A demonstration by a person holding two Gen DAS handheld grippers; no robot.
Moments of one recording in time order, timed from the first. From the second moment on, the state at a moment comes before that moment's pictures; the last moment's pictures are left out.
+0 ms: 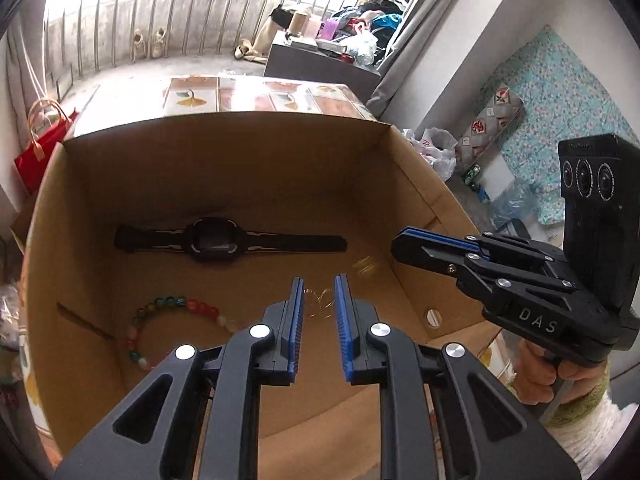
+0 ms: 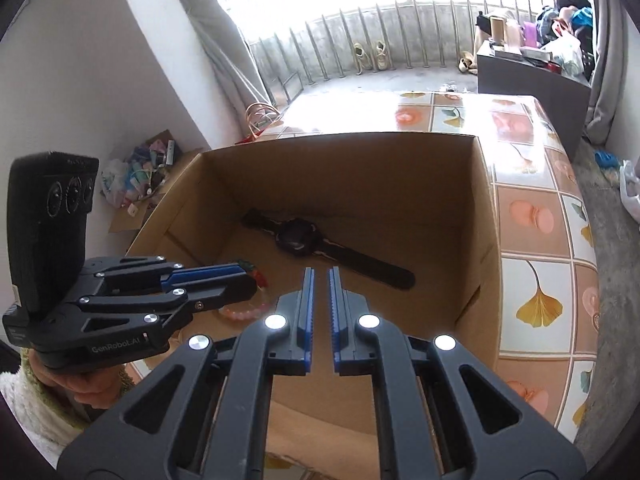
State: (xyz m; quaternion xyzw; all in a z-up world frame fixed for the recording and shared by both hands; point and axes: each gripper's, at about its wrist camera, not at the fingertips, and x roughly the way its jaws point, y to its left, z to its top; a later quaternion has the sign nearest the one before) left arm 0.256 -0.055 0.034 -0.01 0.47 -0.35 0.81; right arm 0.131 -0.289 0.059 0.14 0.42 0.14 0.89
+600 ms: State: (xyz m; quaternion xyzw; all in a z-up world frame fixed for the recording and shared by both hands) left arm 0.226 0.006 0.075 -0.04 0.42 -0.35 0.84; right arm 0.074 -0.319 0.103 0.17 0.36 0.12 0.91
